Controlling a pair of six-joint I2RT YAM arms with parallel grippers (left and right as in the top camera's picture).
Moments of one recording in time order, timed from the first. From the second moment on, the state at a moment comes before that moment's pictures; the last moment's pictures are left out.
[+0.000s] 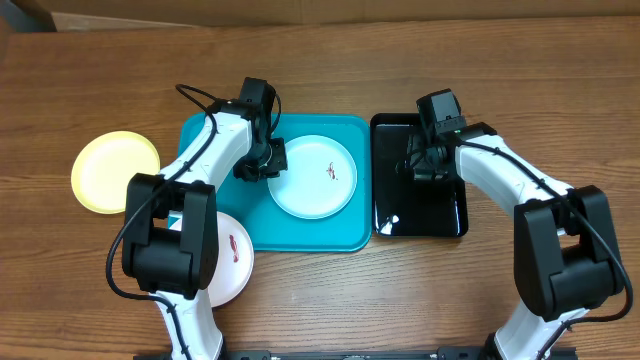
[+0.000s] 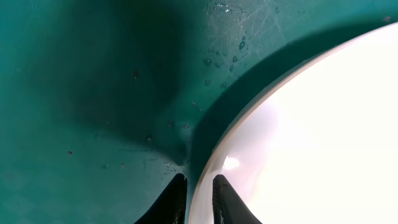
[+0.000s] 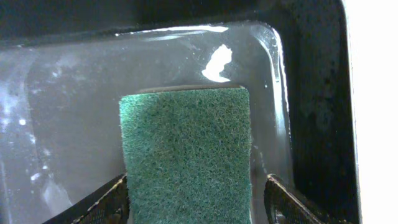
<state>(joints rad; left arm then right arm) -0.21 2.03 1.43 -0.89 0.06 -0.36 0.26 1.89 1.19 -0.51 0.16 0.38</state>
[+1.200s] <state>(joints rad) -0.21 2.03 1.43 -0.89 0.06 -0.35 0.26 1.90 1.30 -0.80 0.16 0.37</state>
